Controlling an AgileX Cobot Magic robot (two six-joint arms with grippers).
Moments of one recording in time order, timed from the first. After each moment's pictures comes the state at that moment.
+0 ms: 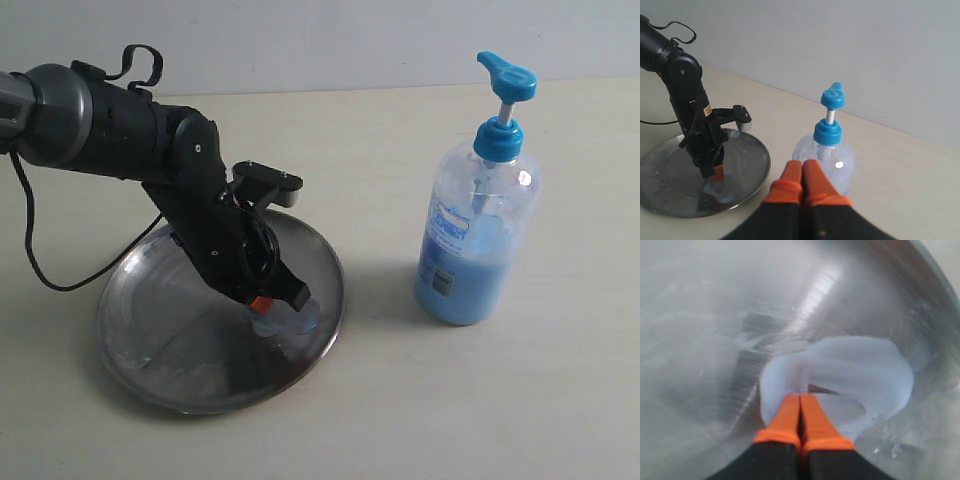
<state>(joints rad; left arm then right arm) -0.64 2.05 -1.18 -0.28 0.66 0.24 0.62 0.12 -0.43 -0.11 0.61 0.00</state>
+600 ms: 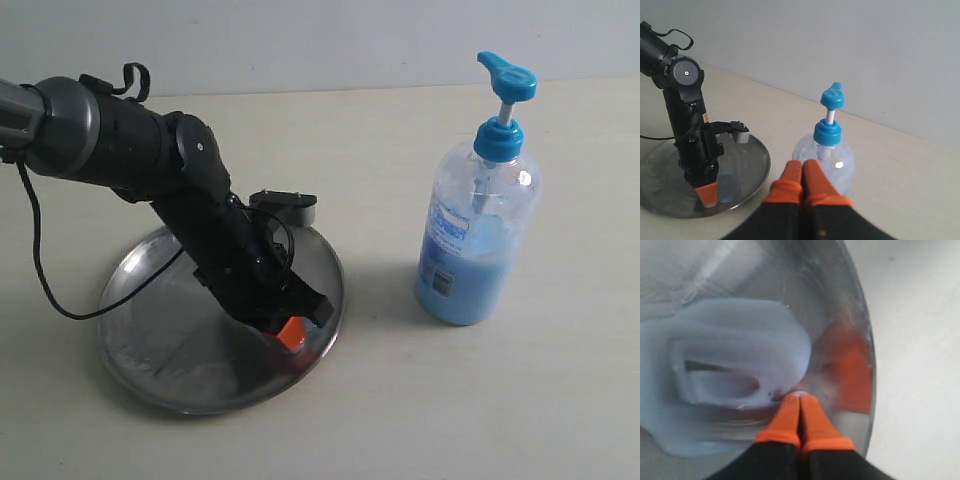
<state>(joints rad) -0.64 2.06 -1.18 -0.61 0.77 0.47 0.62 0.12 -0.43 -0.11 0.61 0.00</state>
